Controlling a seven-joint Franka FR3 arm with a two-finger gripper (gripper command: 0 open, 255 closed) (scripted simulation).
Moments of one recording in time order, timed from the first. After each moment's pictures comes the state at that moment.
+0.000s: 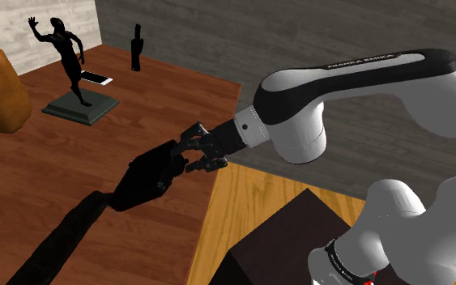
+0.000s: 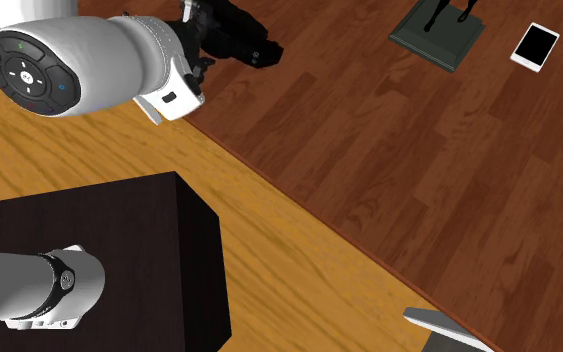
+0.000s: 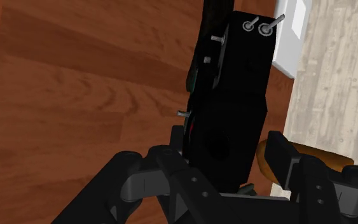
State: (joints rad) arm 0.63 -0.31 0.05 -2.54 1.44 2.81 -0.01
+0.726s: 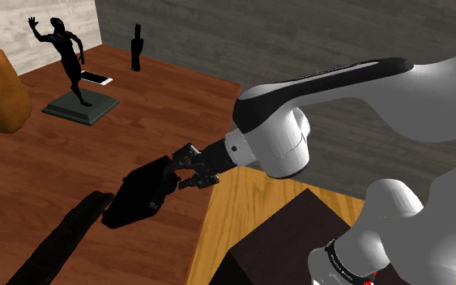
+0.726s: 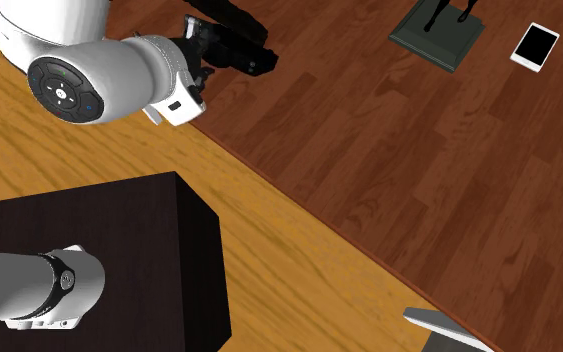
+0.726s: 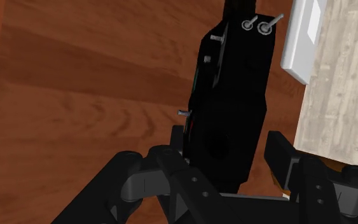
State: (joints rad) arm 0.67 -0.19 0.08 -2.51 1.75 2.86 -0.29
